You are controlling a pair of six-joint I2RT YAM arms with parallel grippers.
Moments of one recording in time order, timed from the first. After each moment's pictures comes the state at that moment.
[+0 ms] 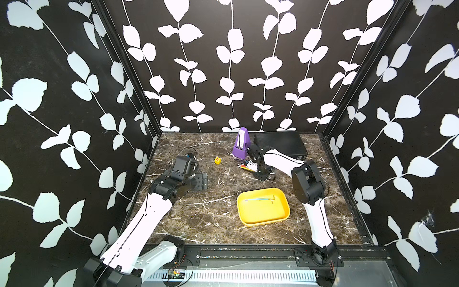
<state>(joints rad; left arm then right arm) -0.40 1.01 1.03 -0.92 -0.06 -0.35 0.57 2.24 1.78 -1.05 0.17 -0.41</state>
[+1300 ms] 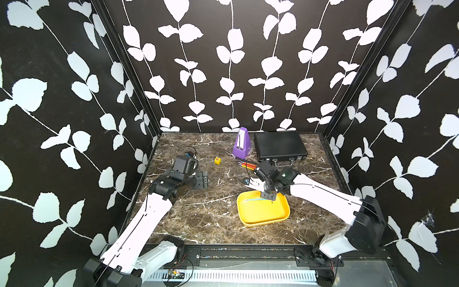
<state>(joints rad) -0.40 1.01 1.03 -0.88 -0.06 -0.35 0.85 1.49 1.21 -0.94 0.20 -0.57</state>
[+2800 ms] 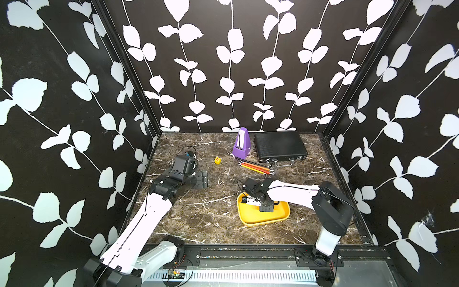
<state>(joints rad) -0.40 1.01 1.03 -0.88 -0.06 -0.34 0.92 1.78 1.11 -0.90 0.33 -0.57</state>
